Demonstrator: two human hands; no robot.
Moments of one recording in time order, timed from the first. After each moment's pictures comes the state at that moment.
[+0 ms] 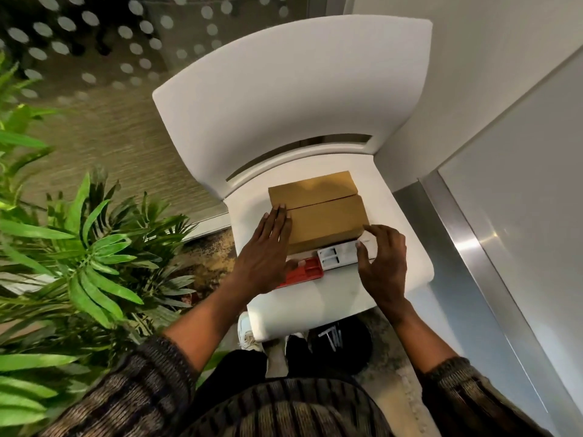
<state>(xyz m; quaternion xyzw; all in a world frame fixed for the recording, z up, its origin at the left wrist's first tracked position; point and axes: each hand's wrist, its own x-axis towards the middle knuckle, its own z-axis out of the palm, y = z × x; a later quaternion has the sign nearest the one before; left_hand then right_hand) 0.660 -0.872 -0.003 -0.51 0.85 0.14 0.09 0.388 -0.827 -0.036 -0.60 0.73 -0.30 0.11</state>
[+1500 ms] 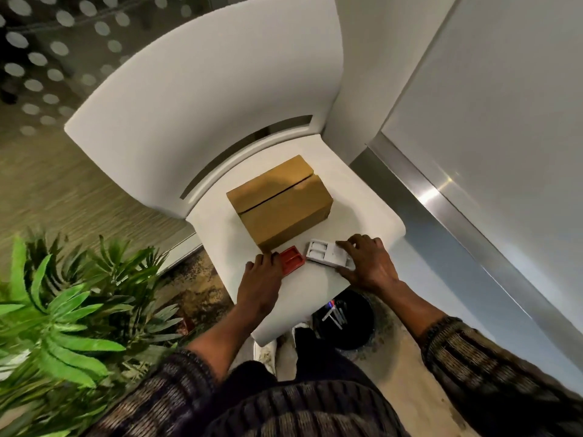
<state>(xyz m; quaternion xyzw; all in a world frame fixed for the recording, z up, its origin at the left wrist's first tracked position) 0.641 -0.828 -0.059 -0.48 0.84 0.17 0.18 0.363 -0.772 -0.059 -0.68 0.71 0.05 0.19</state>
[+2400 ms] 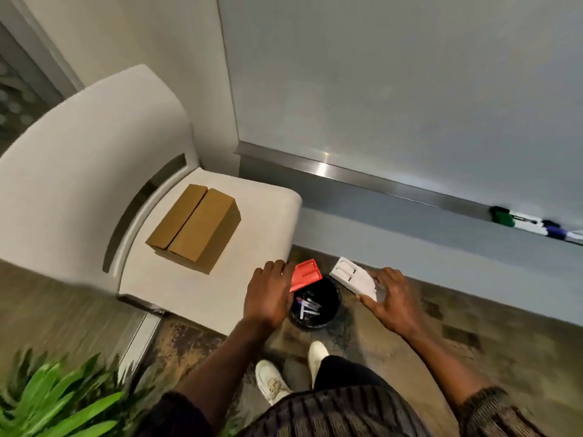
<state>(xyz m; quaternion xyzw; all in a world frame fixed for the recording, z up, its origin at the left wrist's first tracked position) 0.632 -0.737 0.018 -0.15 0.98 0.12 0.05 0.470 -0.467 0.008 -0.34 0.92 -0.19 0.07</state>
